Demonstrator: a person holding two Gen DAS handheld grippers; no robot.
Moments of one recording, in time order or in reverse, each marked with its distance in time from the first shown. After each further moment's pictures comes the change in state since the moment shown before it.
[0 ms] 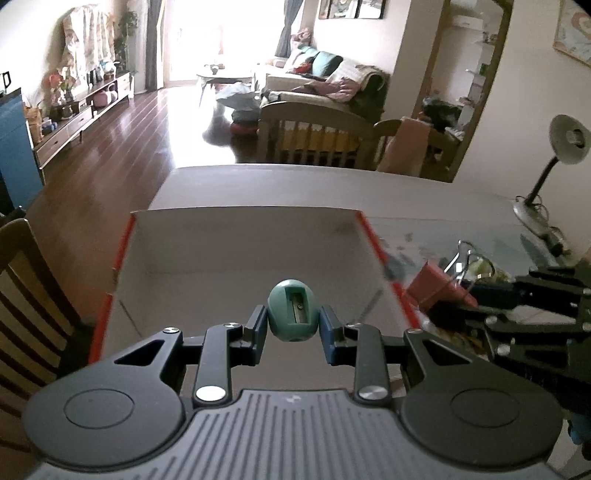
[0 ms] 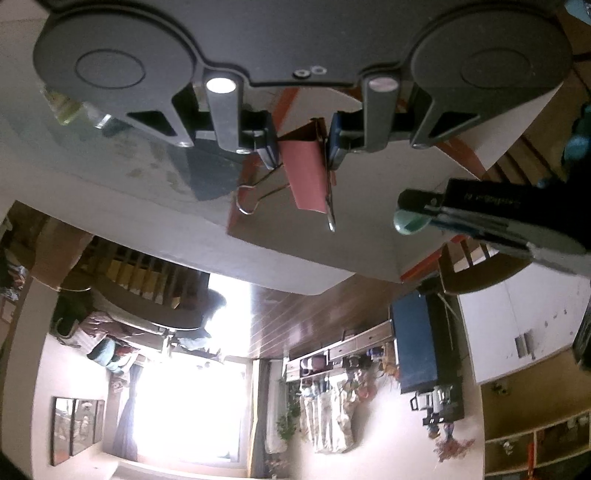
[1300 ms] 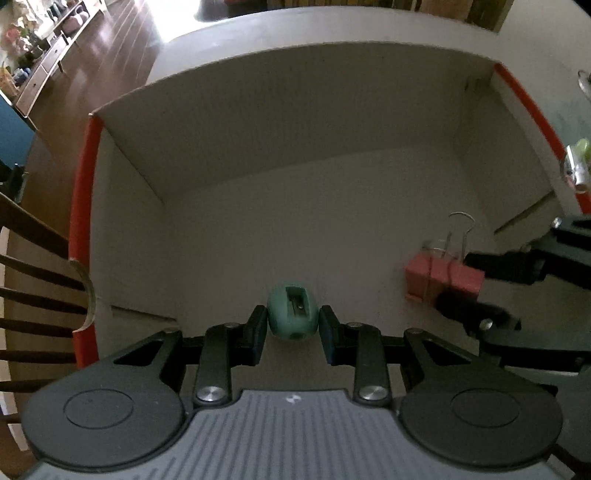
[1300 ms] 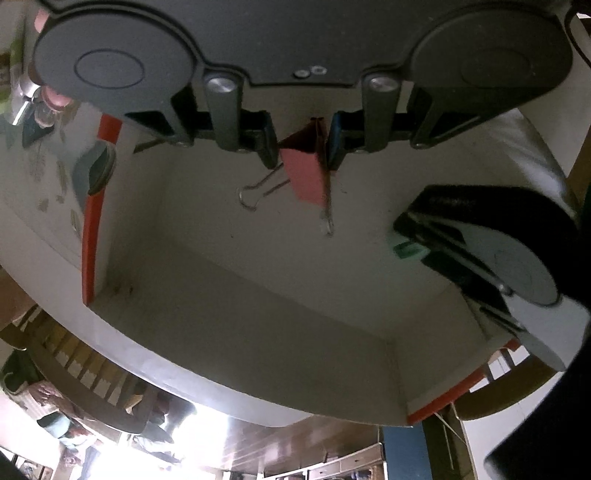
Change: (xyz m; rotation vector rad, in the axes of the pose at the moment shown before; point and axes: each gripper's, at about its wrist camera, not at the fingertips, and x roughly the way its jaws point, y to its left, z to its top) left arm 0.133 0.062 -0.014 0.152 0.495 0.095; right arm 0.148 0.053 0.002 -0.067 0.427 0.011
